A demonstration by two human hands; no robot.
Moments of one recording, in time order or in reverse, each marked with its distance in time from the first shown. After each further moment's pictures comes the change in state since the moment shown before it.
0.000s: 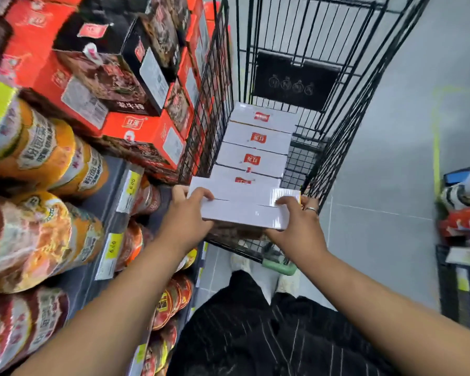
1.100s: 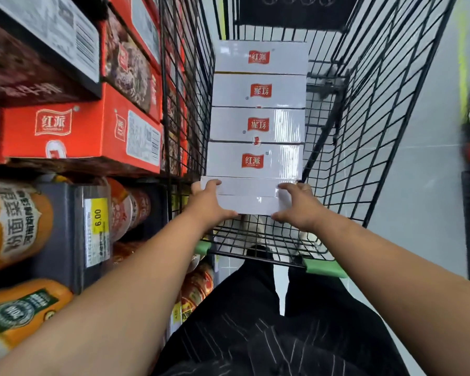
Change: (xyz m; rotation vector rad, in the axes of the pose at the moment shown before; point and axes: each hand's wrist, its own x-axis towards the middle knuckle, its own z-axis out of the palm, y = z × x) left_hand 0.145 -0.083 0.118 -0.021 -0.515 -0.104; right_hand 0.118 0.046 0.127 0.101 -0.445 0.370
